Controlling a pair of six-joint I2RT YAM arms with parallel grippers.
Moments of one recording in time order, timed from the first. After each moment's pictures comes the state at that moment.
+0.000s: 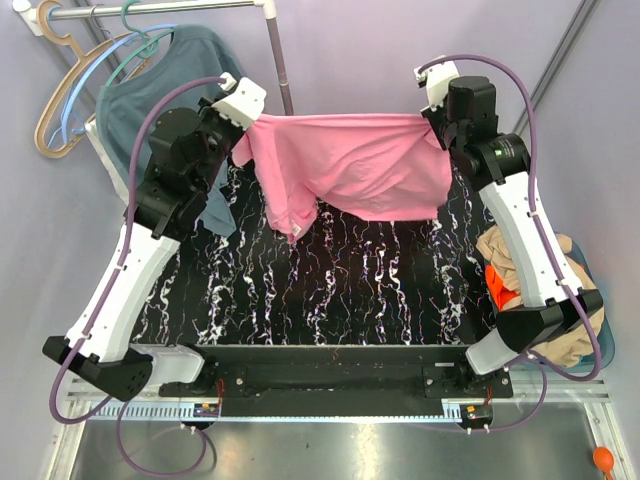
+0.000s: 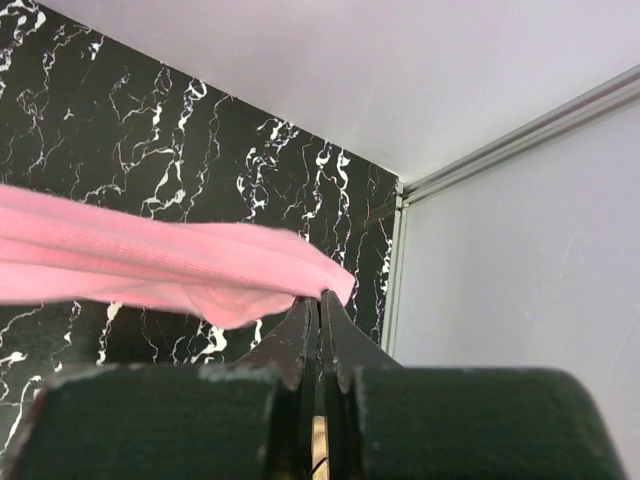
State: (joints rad) left arm -0.46 1.27 1.66 -0.38 -0.27 0.62; right arm 0.33 1.56 1.93 -0.75 0.37 -0.41
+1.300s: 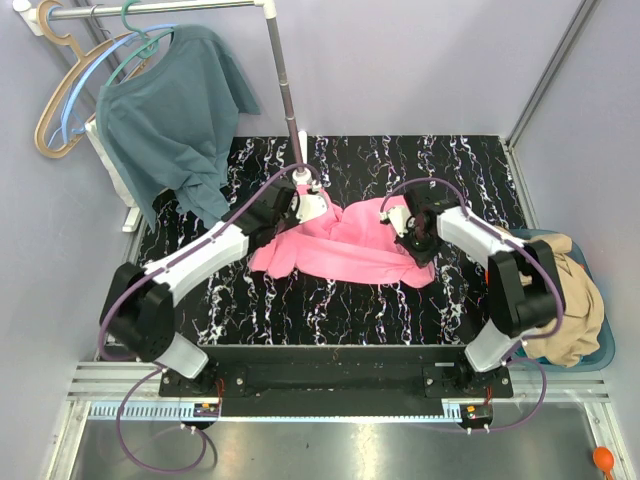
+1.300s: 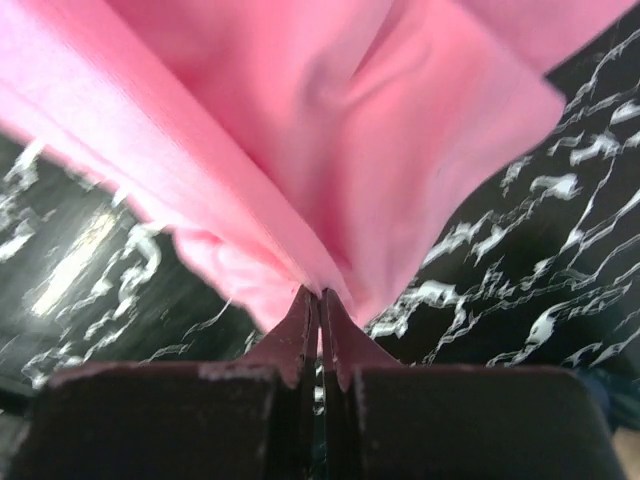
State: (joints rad) left arm -0.58 1.48 1.10 -0.39 -0.24 0.71; right arm 0.32 1.62 1.10 -0.80 -0.03 -0.47
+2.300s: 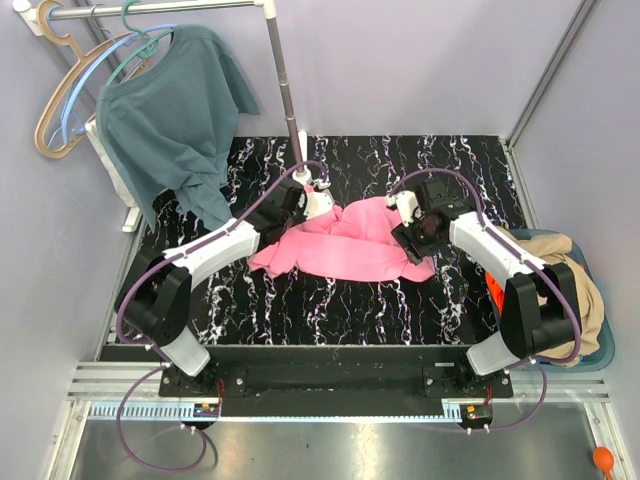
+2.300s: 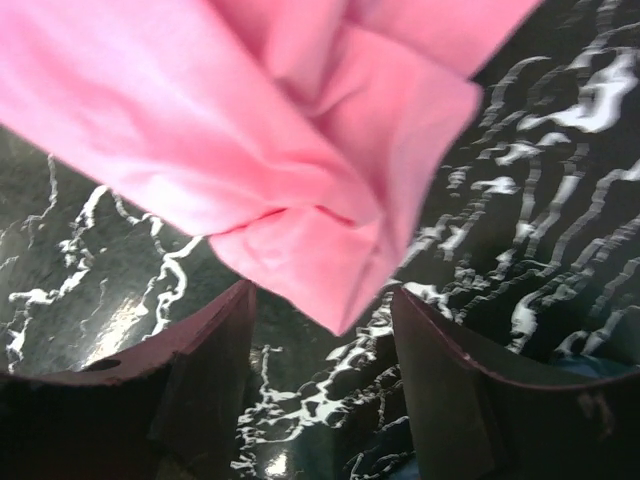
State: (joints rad) left arm -0.58 1.62 1.12 -0.22 -0.28 0.73; right arm 0.30 1.52 1.10 -0.72 -0.04 -0.37
